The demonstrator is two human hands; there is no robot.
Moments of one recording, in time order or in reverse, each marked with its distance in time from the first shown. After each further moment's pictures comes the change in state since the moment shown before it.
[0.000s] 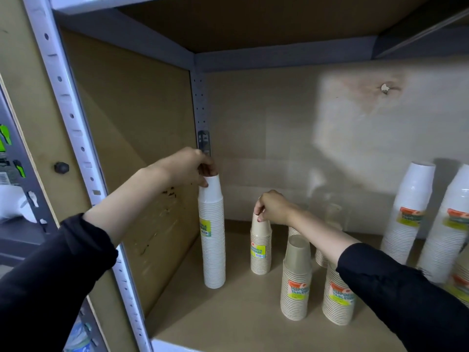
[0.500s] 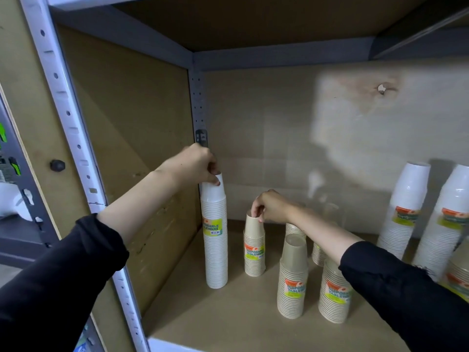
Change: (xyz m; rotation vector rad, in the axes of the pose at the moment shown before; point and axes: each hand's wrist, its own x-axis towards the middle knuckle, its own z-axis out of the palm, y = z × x) left_hand 0.006 0.015 0.008 0.007 0.123 -0.032; right_hand -0.003 0.003 -0.003 0.009 -0.050 -0.055
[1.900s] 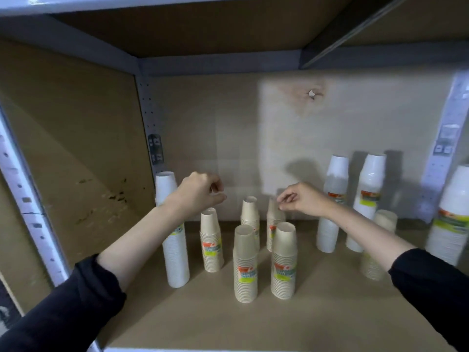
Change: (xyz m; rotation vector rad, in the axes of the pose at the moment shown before) left_hand -0.014 0.086 0.051 -0.234 0.082 0.108; right_hand -0.125 0.083 -0.059 0.196 0.275 0.226
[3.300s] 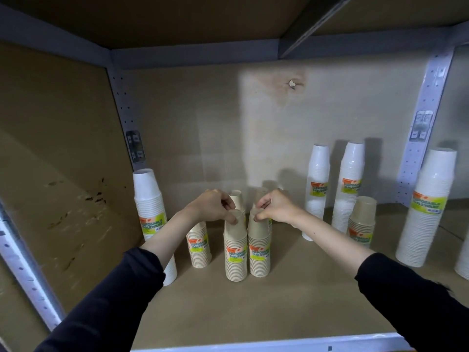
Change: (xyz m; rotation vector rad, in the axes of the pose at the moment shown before) left_hand 0.026 0.013 0.071 -0.250 -0.403 -0.074; right_hand -0.008 -0.004 0.039 0.166 0.042 0.260
